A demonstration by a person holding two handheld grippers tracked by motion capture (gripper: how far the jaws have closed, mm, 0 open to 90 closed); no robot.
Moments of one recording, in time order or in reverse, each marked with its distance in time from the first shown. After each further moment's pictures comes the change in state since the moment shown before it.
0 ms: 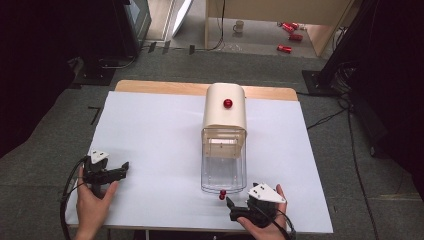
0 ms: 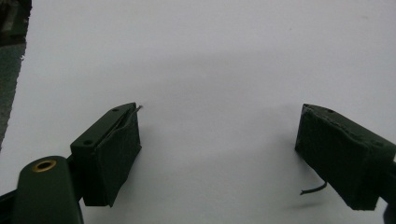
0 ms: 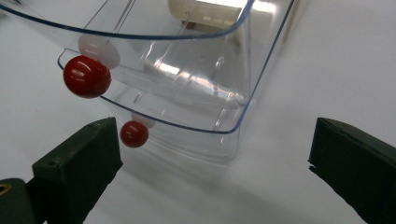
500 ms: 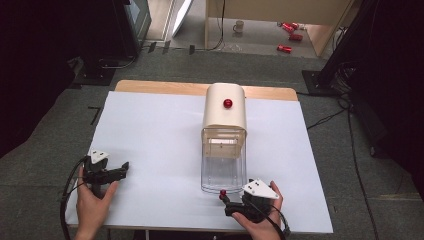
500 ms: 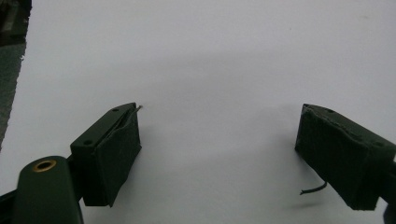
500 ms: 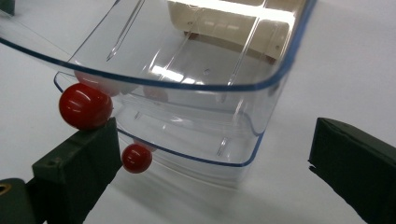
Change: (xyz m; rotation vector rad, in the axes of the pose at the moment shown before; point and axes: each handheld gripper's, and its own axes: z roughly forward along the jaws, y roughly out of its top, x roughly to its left) left arm 0.000 0.000 0.000 0.000 0.000 0.000; right arm 0.006 0.007 0.012 -0.016 -0.009 -0.002
